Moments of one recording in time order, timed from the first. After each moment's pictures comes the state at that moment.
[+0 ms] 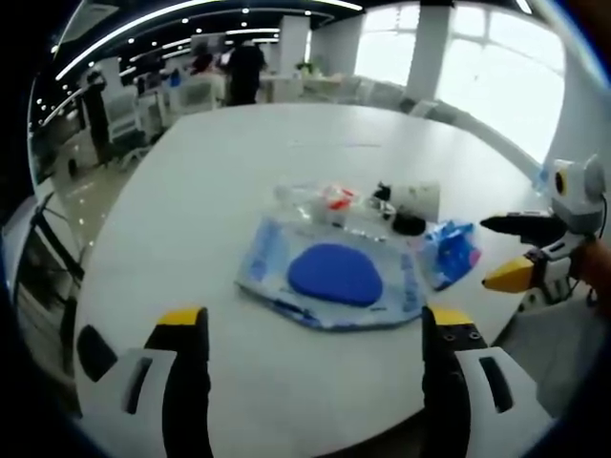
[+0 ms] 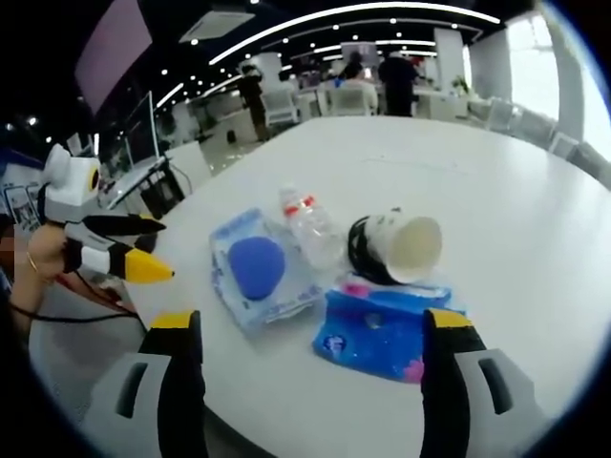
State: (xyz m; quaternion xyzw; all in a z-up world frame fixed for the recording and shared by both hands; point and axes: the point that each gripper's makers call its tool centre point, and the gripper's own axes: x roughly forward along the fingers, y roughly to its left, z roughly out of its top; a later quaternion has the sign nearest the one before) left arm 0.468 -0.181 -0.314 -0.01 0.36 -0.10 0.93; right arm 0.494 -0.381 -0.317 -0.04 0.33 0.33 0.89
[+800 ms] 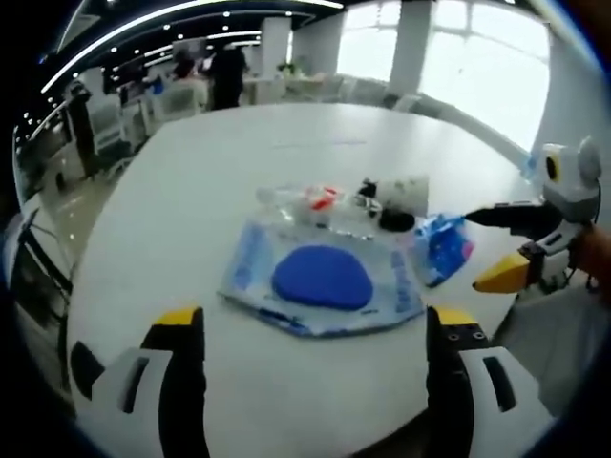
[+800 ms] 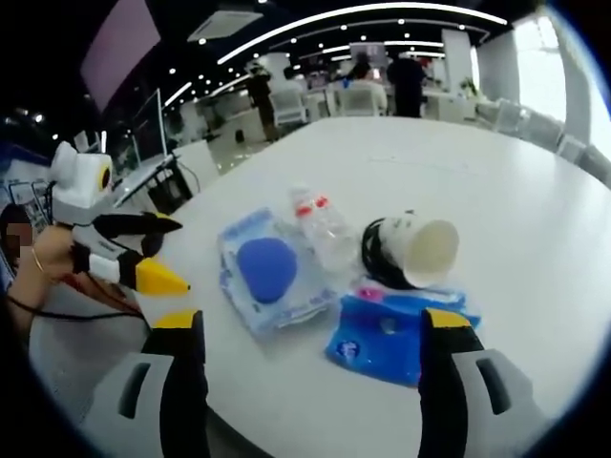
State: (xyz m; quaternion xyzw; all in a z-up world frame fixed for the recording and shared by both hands) left arm 0.477 -0.197 -0.320 0.00 0.35 -0.14 0.93; right arm 0.493 -0.366 -0.318 -0.04 0.33 0.34 0.88
